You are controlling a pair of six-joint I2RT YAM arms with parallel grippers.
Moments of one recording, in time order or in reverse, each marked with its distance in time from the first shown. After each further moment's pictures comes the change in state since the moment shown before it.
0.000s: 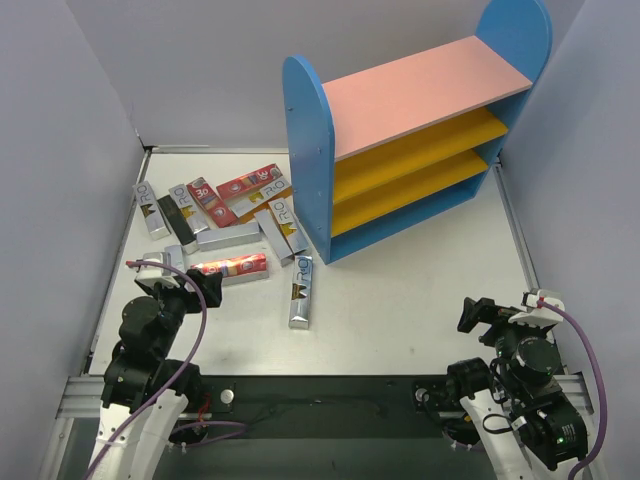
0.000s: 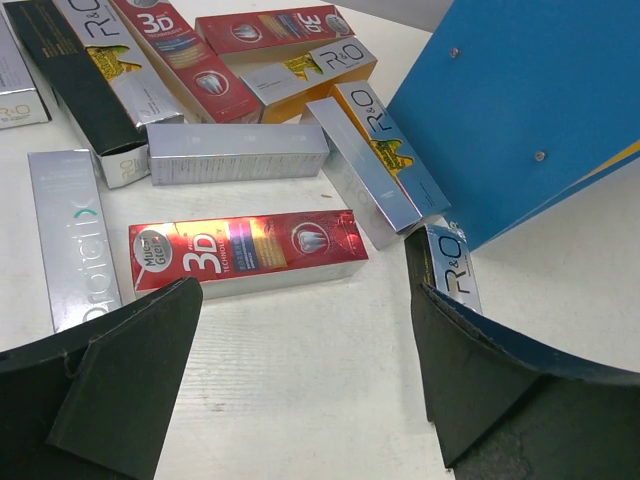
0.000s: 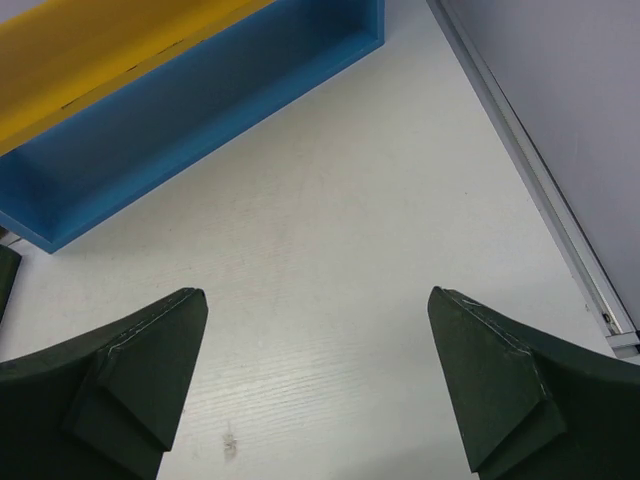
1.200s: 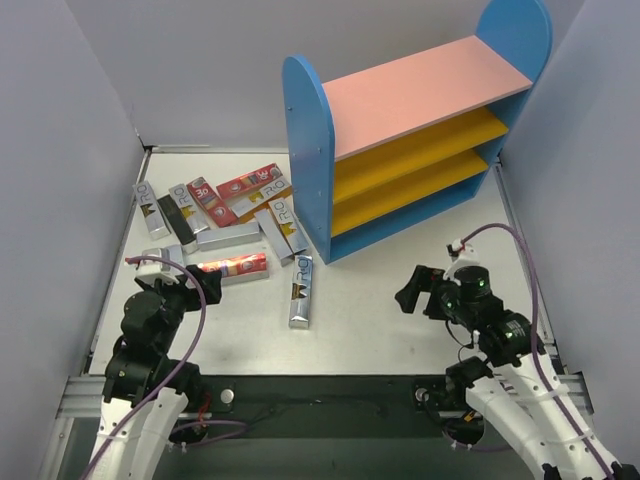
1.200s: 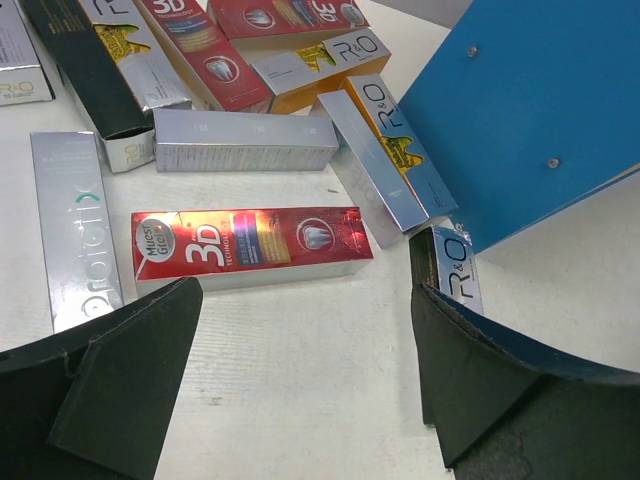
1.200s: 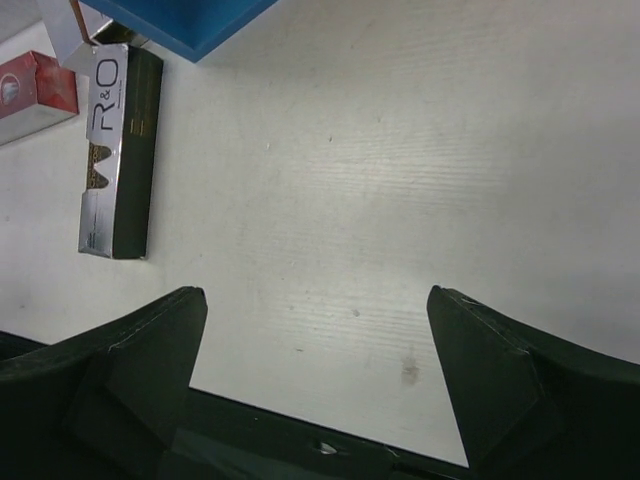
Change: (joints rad) left arm 0.014 0.043 0.007 -0.004 -0.009 -0.035; right arm 0.087 0.540 -0.062 0.181 -0.424 0.249
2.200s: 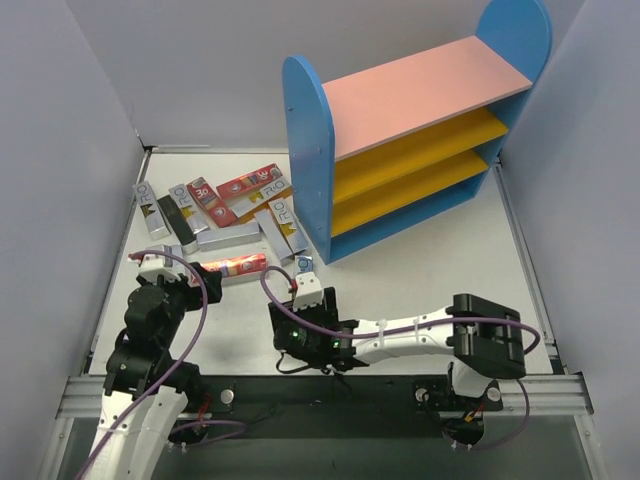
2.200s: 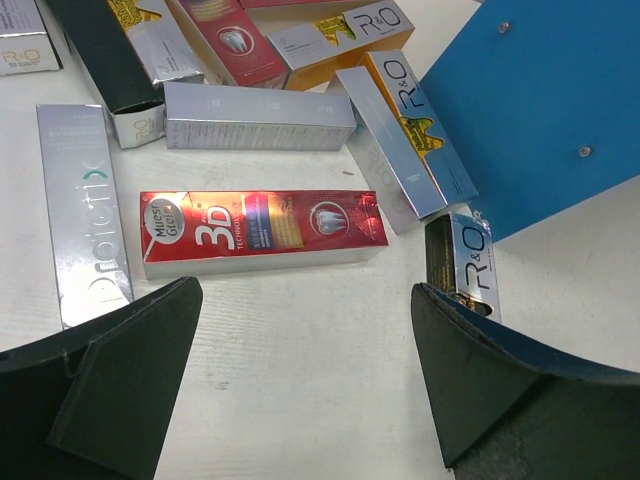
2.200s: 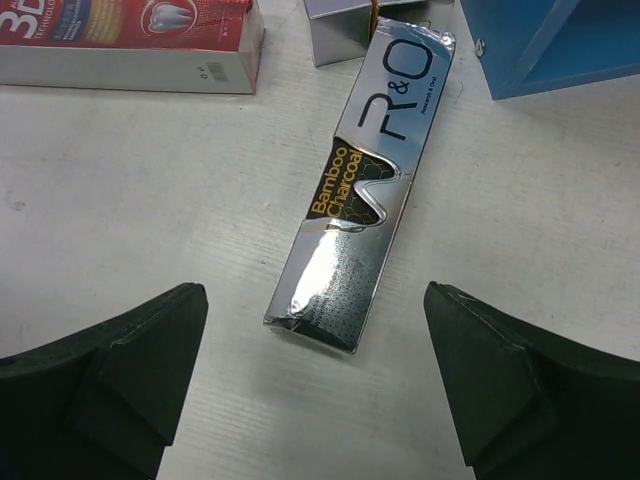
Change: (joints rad) left arm 0.011 0.053 0.011 -0.023 -0.010 -0.008; right arm 1.051 1.071 0.241 0.702 0.947 0.282
